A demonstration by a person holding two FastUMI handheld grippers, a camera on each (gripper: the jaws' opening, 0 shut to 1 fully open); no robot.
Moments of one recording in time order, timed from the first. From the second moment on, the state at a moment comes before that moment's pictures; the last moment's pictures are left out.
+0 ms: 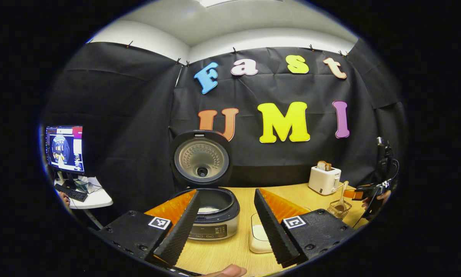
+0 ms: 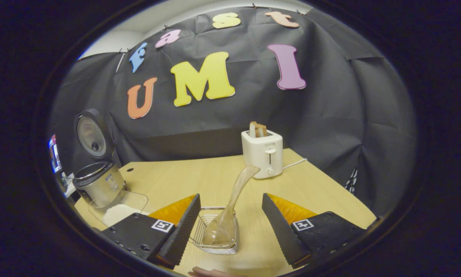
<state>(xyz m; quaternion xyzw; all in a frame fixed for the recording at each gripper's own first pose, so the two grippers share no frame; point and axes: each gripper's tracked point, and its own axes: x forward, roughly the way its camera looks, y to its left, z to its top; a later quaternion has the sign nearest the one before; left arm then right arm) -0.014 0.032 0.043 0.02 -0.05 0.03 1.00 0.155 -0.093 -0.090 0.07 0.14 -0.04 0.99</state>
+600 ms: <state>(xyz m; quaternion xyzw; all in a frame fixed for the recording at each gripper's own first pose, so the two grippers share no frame) -0.009 0.035 0.041 0.02 -0.05 0.04 1.00 0.228 -0.101 -0.114 0.15 0.24 -0.03 0.96</state>
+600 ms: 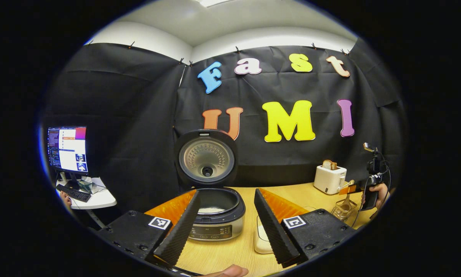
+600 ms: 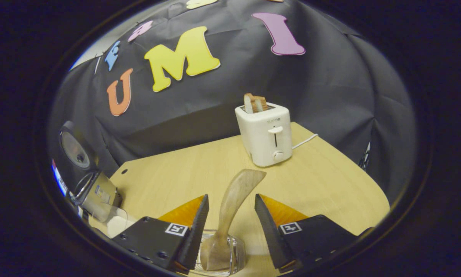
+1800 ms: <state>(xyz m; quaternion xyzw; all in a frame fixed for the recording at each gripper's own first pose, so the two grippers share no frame) -0.002 0.046 0.032 0.02 -0.03 0.03 1.00 0.189 -0.063 -0.046 0.03 0.16 -0.02 0.99</state>
